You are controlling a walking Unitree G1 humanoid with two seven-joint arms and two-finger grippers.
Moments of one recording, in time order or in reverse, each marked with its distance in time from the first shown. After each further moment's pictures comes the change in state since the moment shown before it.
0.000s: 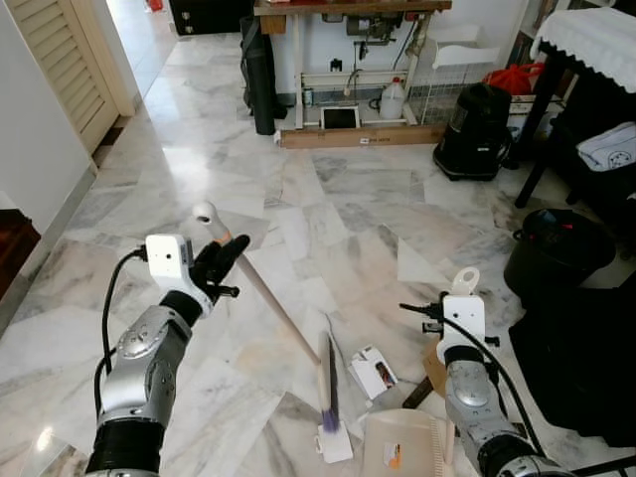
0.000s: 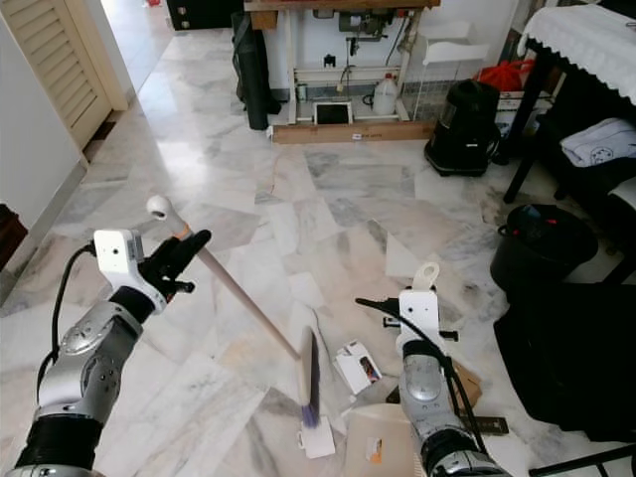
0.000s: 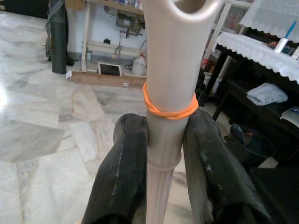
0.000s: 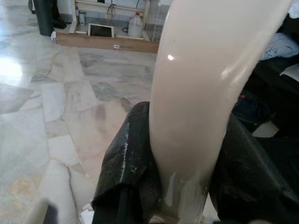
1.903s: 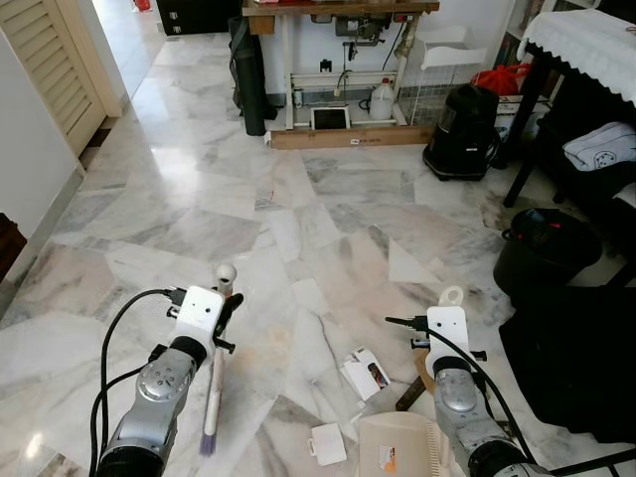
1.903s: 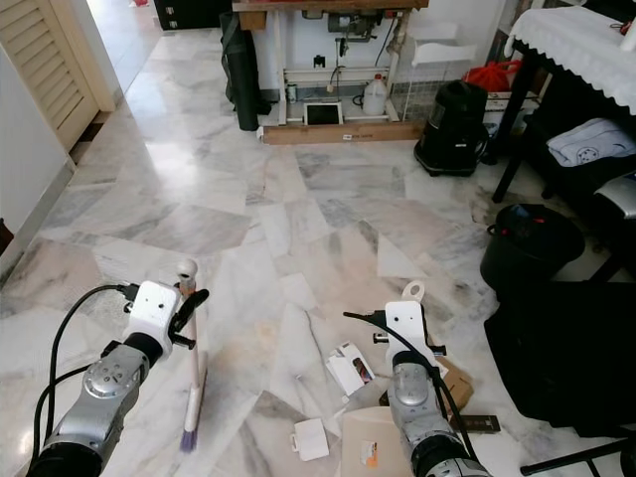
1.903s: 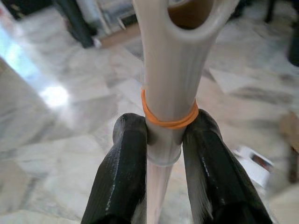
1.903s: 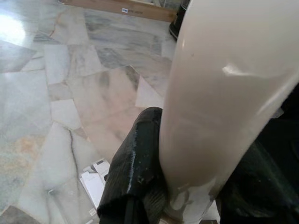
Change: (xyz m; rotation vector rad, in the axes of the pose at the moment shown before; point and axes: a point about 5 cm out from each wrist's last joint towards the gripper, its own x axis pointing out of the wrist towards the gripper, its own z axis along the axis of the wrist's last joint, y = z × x) left arm -0.025 0.004 -0.076 0.482 0.282 0.043; right arm -0.012 0.015 -0.023 -0.066 0.196 0.049
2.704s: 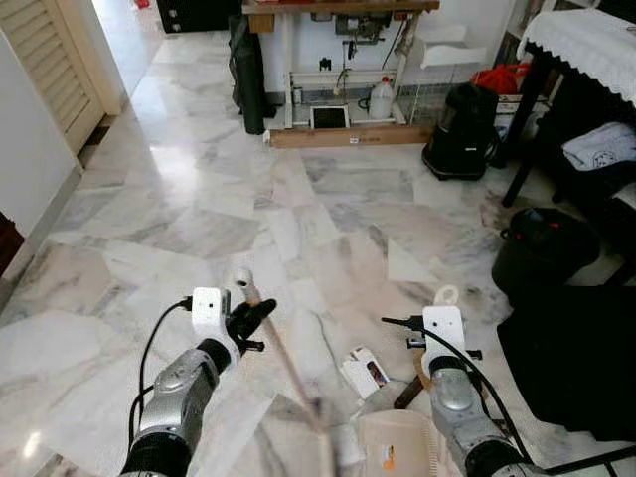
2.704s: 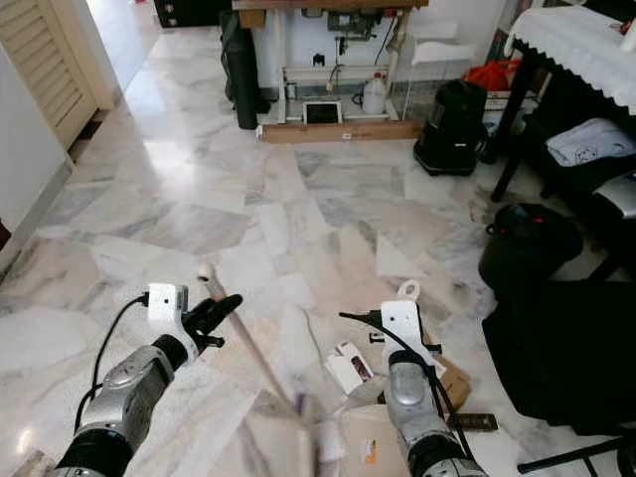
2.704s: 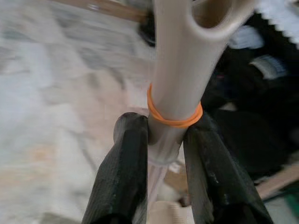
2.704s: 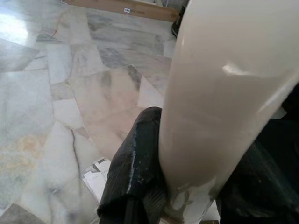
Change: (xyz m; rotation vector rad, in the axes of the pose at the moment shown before) left arm 0.017 -0.017 0.011 -0.625 -0.021 -0.211; right arm 0.000 0.006 0.004 0.000 -0.011 0.022
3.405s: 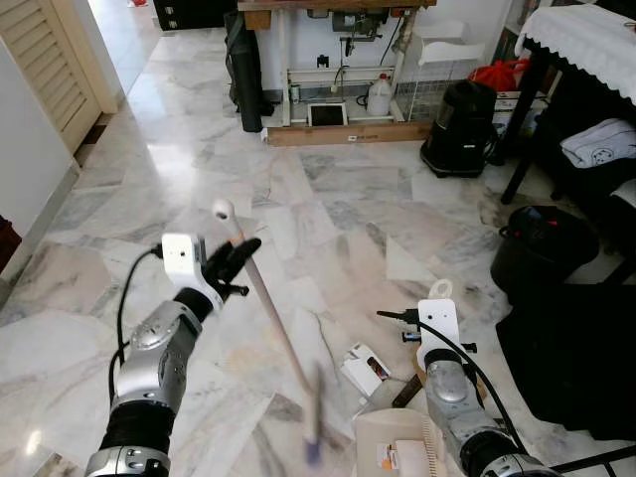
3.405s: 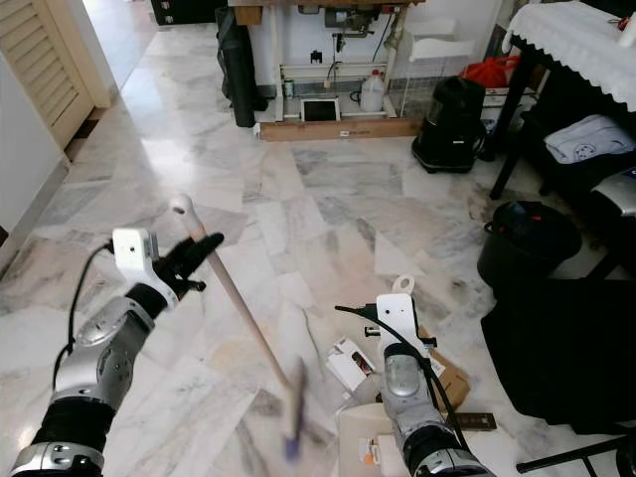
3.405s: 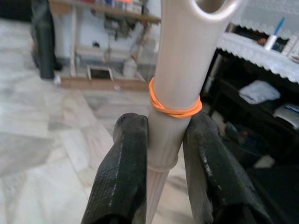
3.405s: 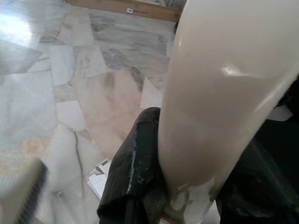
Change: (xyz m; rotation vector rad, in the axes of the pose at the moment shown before) left arm 0.000 -0.001 0.089 0.216 -0.308 0.049; right arm 0.007 0.000 0.011 0.016 -0.006 -0.009
